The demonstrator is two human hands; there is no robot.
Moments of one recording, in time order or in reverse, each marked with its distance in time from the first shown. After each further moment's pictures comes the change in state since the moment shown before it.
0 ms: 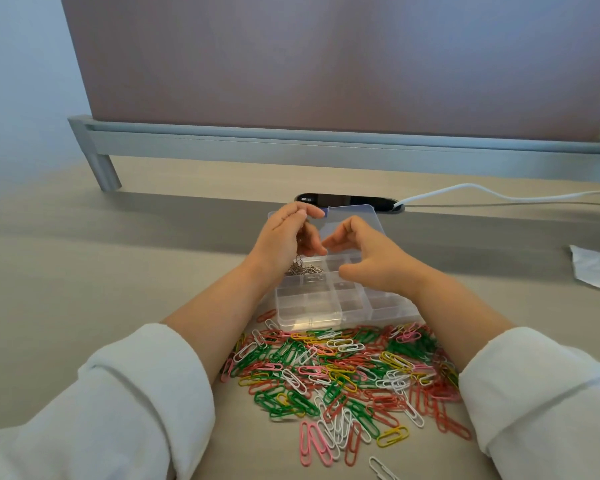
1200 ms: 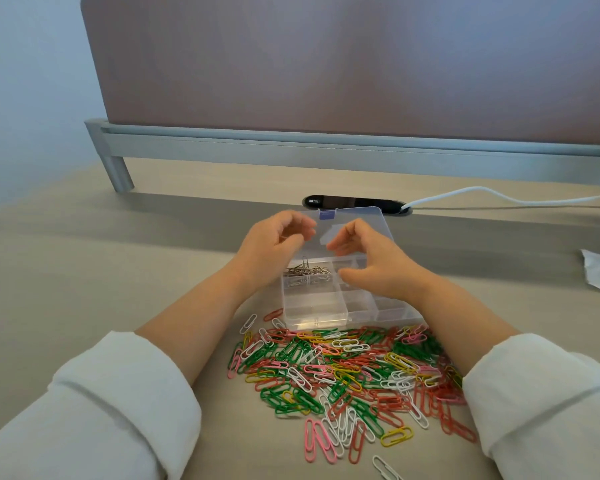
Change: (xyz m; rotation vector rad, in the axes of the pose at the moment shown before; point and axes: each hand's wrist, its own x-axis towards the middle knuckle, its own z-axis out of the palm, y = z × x) left_hand -0.018 0.007 -0.027 0.533 -0.029 0.112; right_hand -0.002 0.002 0.005 -0.038 0.013 -0.069
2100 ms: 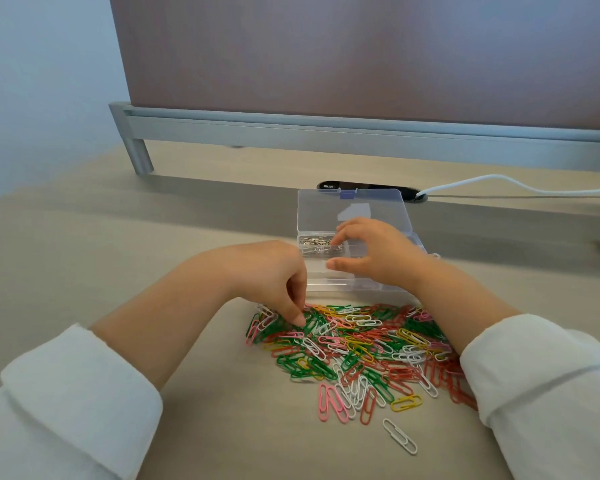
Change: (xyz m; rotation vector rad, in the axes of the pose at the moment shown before) left_hand -0.041 0.036 -0.030 0.737 -0.750 -0.092; right_hand 0.002 -0.007 0.014 -0.491 -0.022 -0.031
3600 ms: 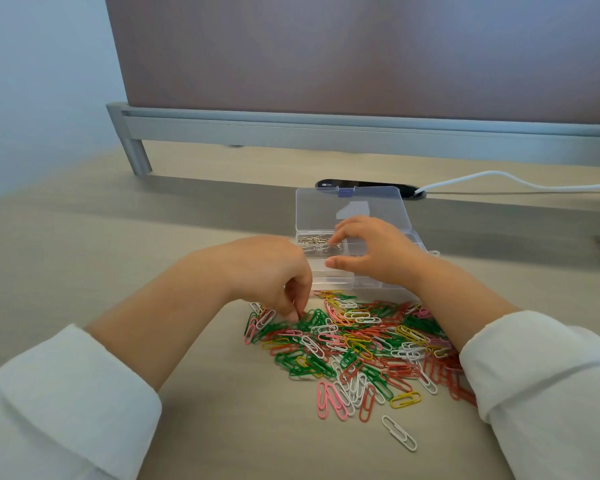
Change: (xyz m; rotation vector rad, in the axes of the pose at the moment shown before) left_hand -0.002 0.005 -0.002 0.194 0.025 0.080; right_hand -0.002 -0.001 -0.001 0.017 -0.006 0.002
